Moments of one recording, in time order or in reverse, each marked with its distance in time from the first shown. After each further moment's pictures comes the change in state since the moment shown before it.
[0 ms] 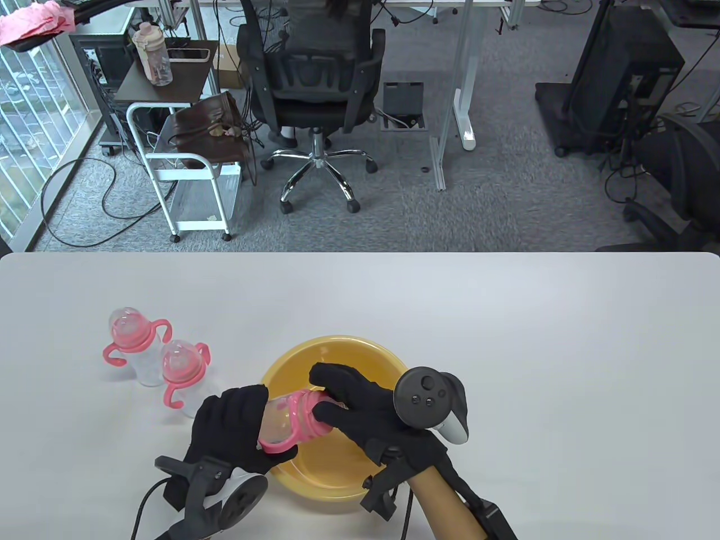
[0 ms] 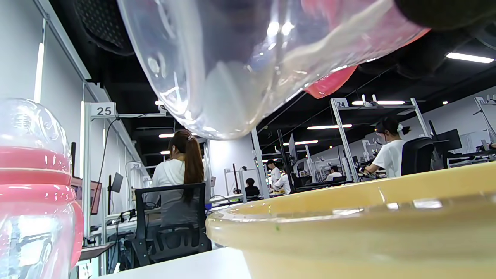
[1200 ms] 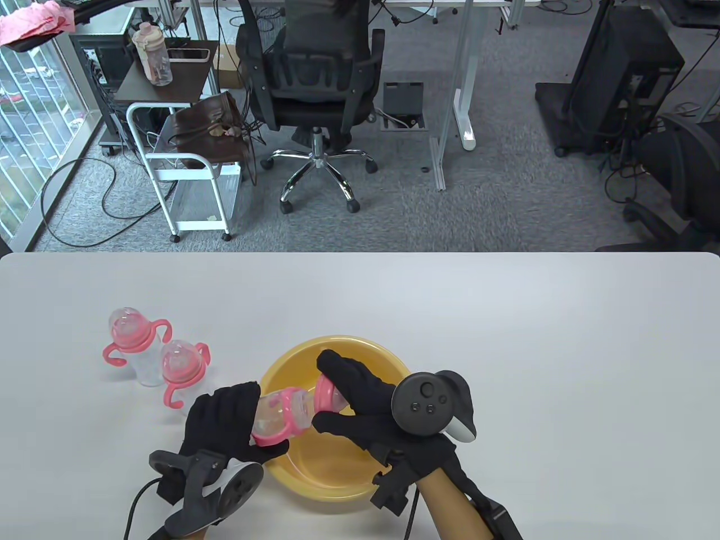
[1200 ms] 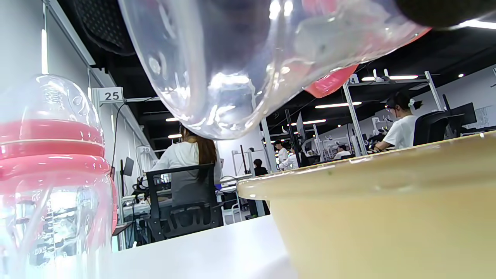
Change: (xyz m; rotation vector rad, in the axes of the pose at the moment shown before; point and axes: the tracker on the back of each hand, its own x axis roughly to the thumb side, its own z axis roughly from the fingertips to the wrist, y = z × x) left_hand -0.011 -0.010 -0.002 -0.087 0.022 -0.042; right_hand 0.022 -0.011 0.005 -0.055 -0.129 0.143
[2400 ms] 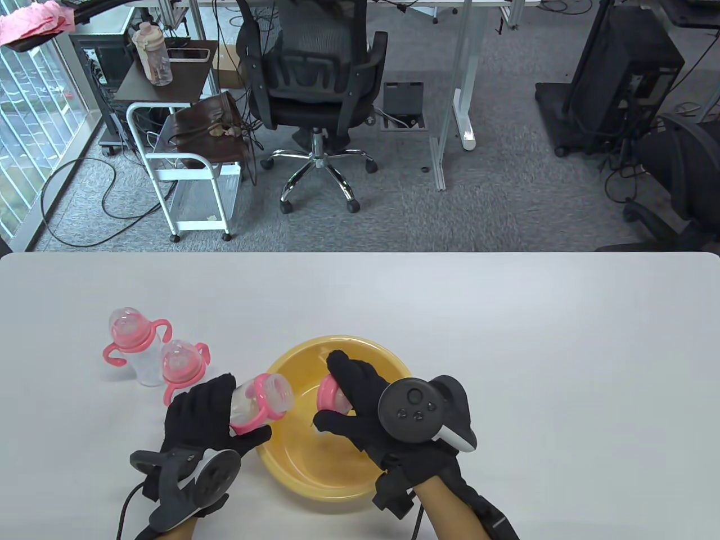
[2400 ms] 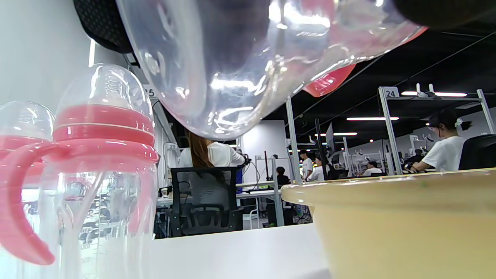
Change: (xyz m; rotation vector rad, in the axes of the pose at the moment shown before) left_hand -0.028 -0.003 0.000 0.021 0.139 0.049; right_hand 0.010 0.006 -0.001 0.075 0.152 0.206
